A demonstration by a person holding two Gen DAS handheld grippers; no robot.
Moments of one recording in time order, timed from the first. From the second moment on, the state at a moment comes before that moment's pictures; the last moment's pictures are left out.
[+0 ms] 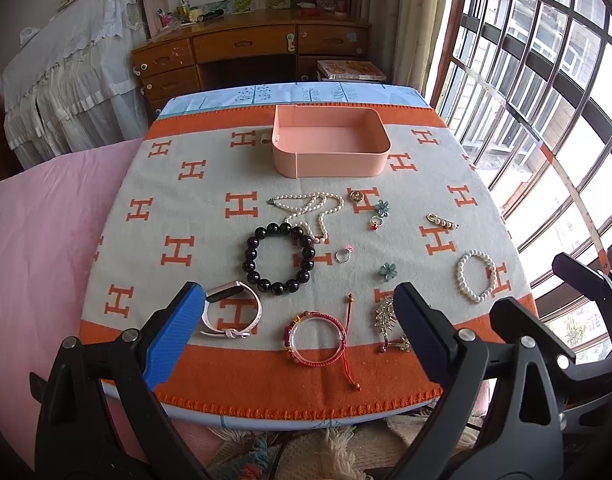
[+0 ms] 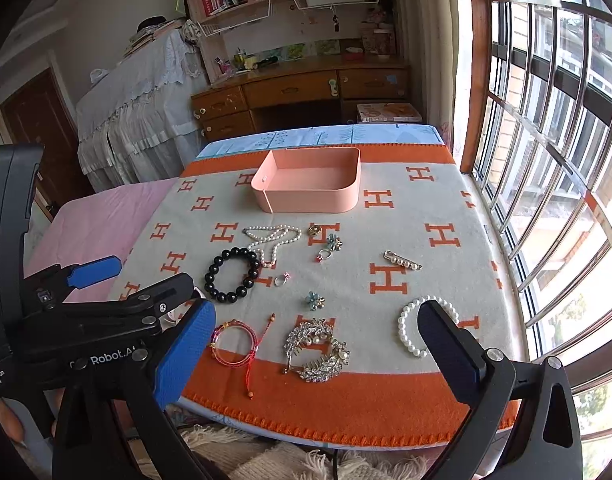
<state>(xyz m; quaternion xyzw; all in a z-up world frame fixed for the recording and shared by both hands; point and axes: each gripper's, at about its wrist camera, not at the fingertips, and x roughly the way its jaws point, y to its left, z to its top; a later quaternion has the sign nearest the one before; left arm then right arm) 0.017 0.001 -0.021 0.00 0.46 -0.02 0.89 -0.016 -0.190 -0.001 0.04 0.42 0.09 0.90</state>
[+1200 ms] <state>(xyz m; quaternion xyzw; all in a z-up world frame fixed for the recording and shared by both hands) 0.011 -0.007 -0.014 0.01 0.45 -0.02 0.89 -0.023 -0.191 0.000 0.05 0.42 0.09 0.90</state>
